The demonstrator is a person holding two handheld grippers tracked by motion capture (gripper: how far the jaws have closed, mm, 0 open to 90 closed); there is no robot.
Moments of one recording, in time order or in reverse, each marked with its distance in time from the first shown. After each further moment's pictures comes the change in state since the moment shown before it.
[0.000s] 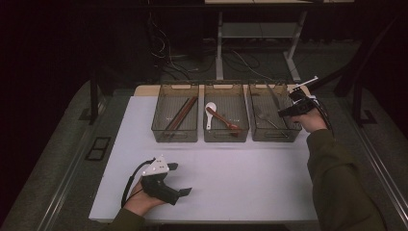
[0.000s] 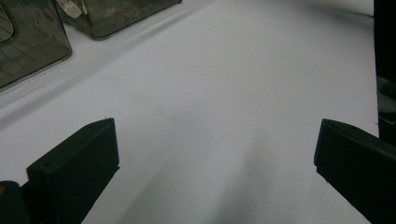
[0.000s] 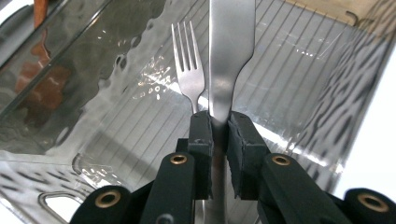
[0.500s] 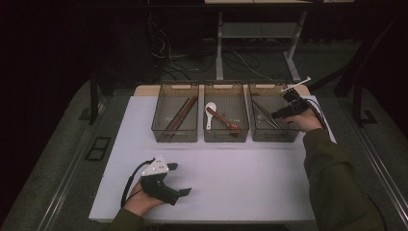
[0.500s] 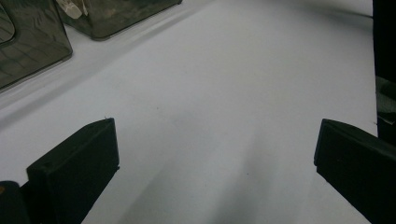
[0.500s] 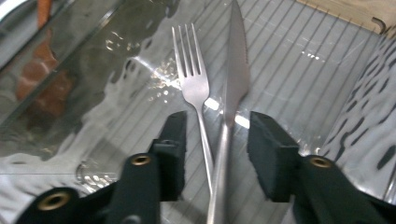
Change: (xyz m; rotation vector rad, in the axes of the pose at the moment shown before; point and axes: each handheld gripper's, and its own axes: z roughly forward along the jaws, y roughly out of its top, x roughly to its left) left arm -0.001 0.000 -0.001 -0.005 0.000 -0.001; right arm 0.009 0.005 0.012 -0.002 0.011 -0.039
